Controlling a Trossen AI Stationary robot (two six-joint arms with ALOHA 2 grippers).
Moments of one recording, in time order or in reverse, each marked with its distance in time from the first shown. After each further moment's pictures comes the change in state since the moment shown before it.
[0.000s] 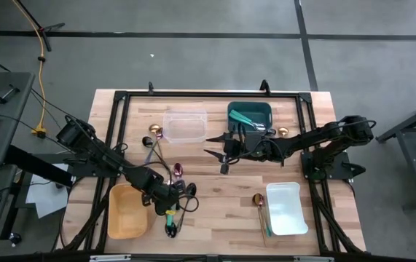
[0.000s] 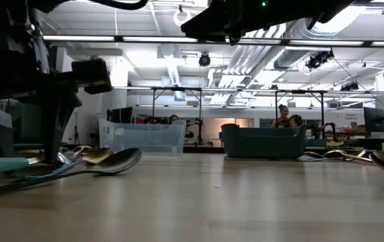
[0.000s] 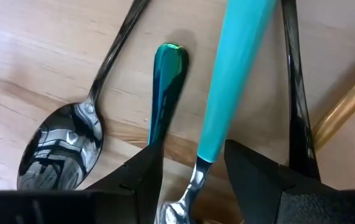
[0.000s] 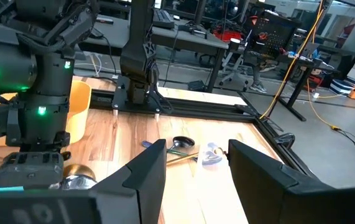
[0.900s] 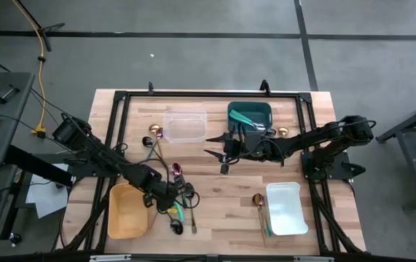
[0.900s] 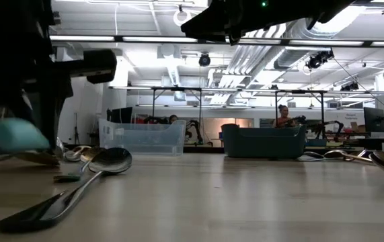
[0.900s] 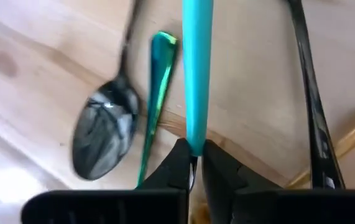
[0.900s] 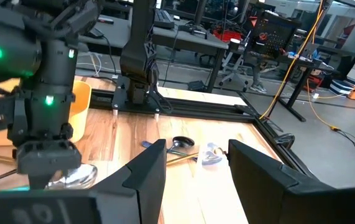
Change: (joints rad) left arm 0.009 -0.068 -0.002 -0.008 -0.045 -0.172; right arm 0.000 0.000 0.000 0.000 0.000 -0.003
